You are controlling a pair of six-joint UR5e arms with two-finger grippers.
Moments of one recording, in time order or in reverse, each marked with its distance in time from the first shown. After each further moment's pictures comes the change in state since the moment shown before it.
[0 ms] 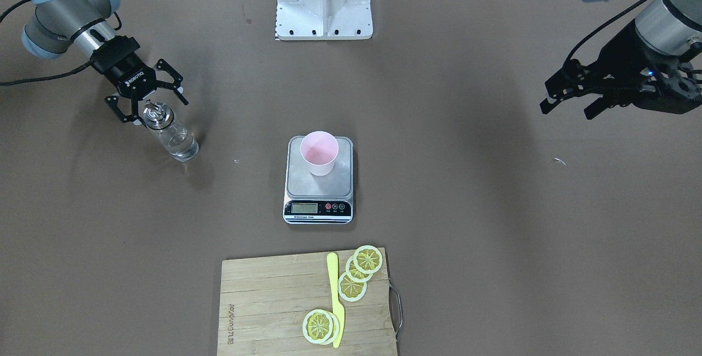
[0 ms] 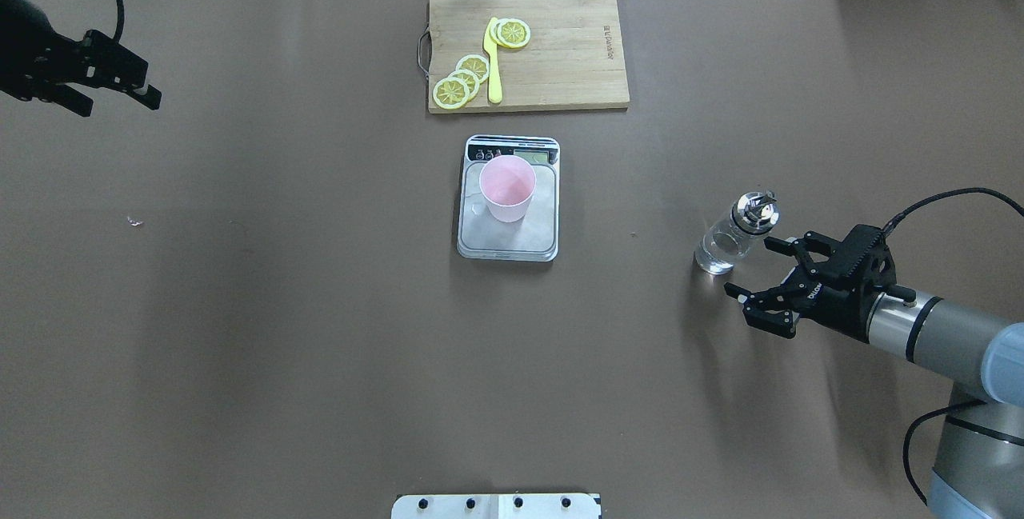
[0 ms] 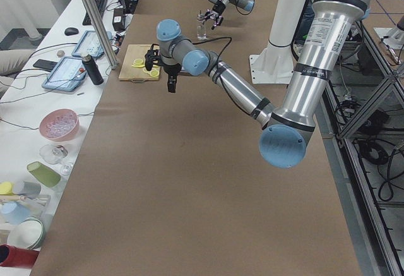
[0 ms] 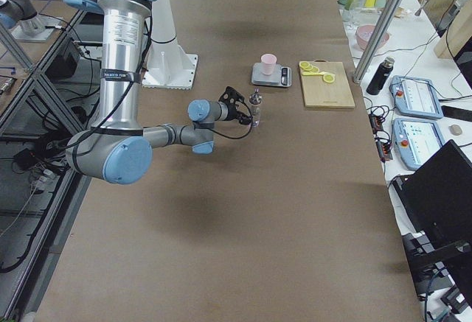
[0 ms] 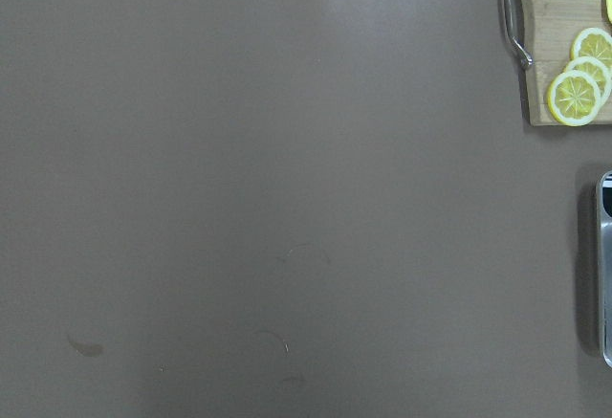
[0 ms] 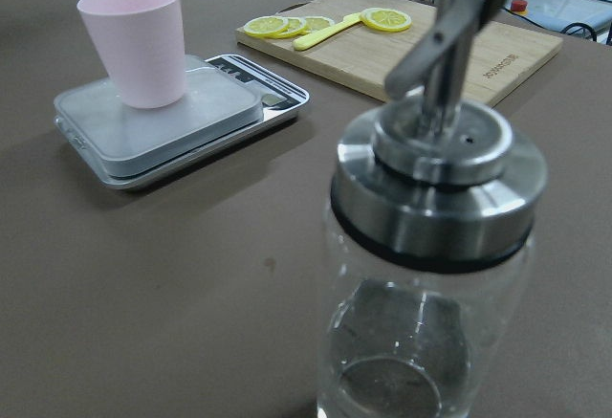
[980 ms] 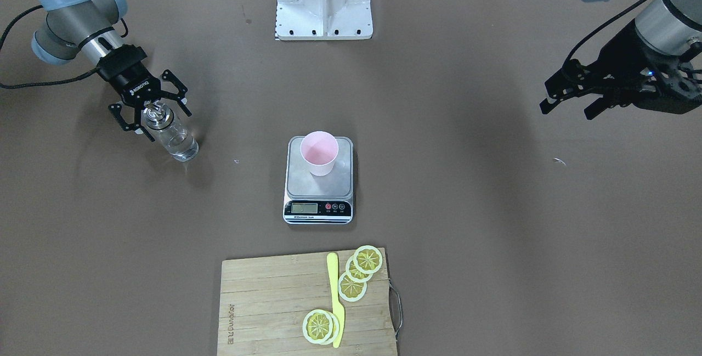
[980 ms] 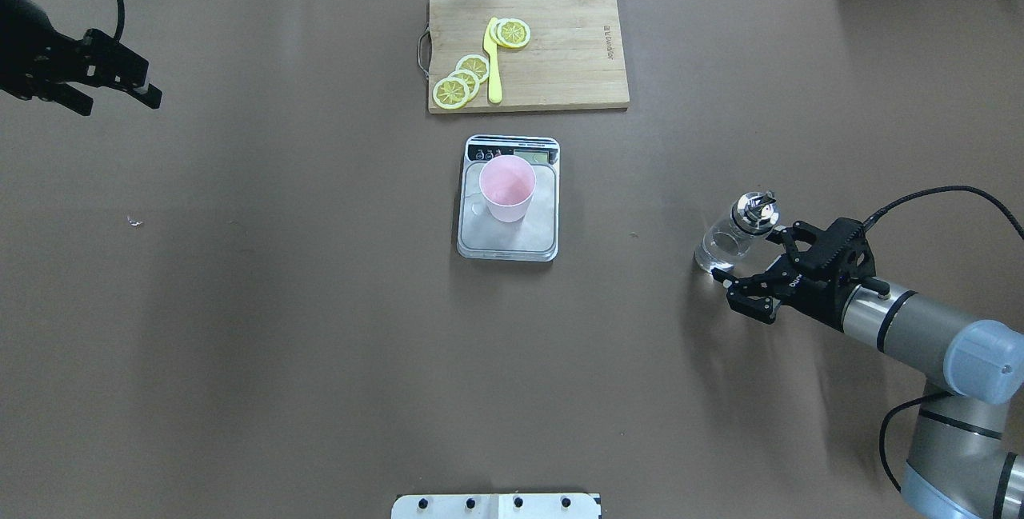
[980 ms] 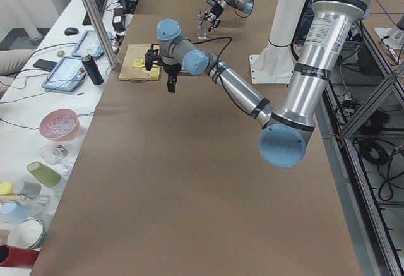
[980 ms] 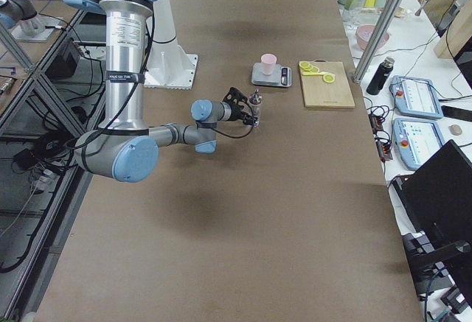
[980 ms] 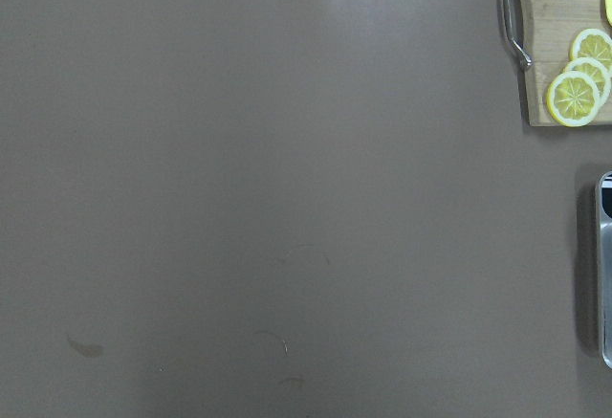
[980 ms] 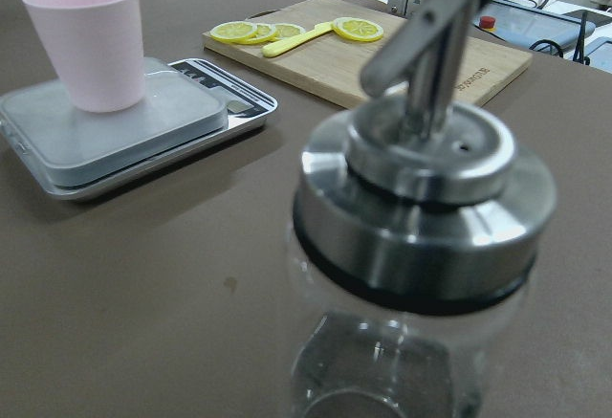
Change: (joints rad) left arm 0.000 -0.003 0.000 0.002 0.002 0.000; right arm -0.005 0.065 -0.065 -0.013 -0.073 -0.007
